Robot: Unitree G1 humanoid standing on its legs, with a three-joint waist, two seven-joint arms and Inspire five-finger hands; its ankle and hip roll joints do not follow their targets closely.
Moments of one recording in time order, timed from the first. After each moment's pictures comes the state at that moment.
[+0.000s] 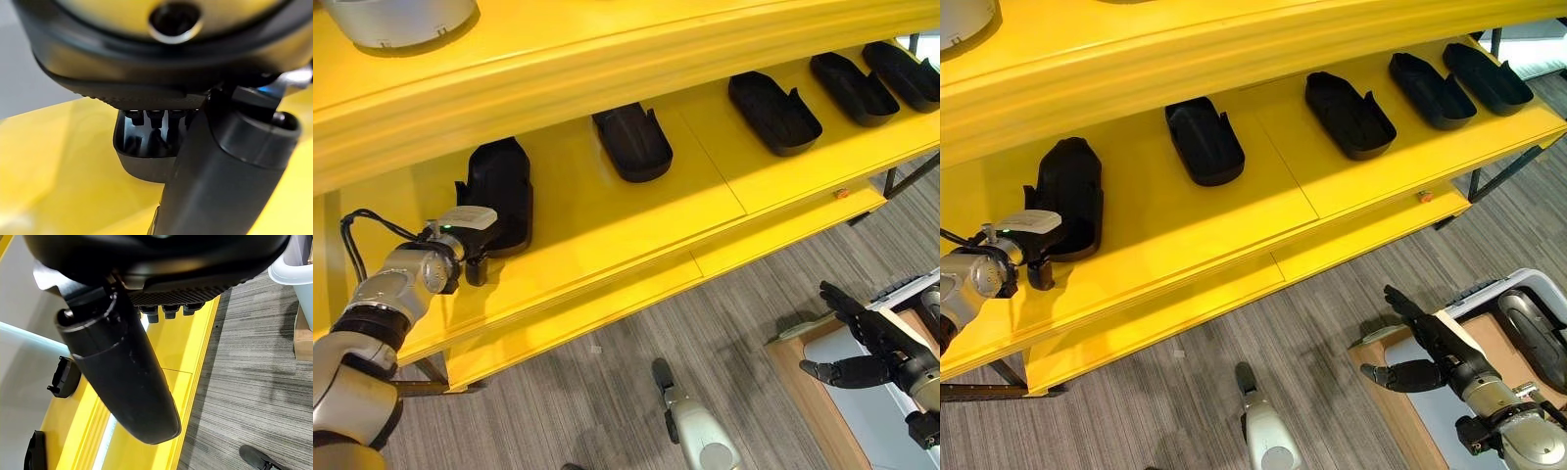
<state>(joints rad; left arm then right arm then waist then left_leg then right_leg) -0.78 1.01 -0.62 0.76 0.48 -0.14 -0.17 0.49 -0.78 -0.33 -0.11 0.30 -0.10 0.35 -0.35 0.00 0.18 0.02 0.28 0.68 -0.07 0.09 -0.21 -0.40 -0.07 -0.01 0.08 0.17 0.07</state>
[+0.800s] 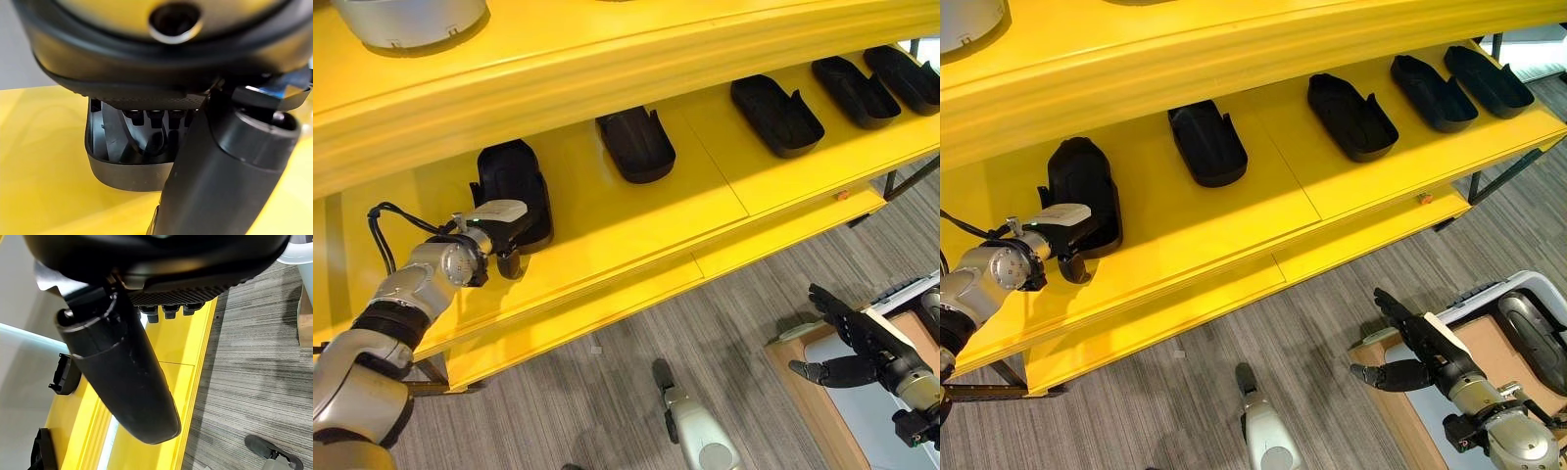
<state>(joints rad) -0.78 0.96 -0.61 0.69 0.36 -0.13 -0.20 0.46 -0.75 -0.29 -0.11 0.30 -0.07 0.36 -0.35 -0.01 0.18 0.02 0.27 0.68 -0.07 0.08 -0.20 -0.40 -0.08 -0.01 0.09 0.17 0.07</state>
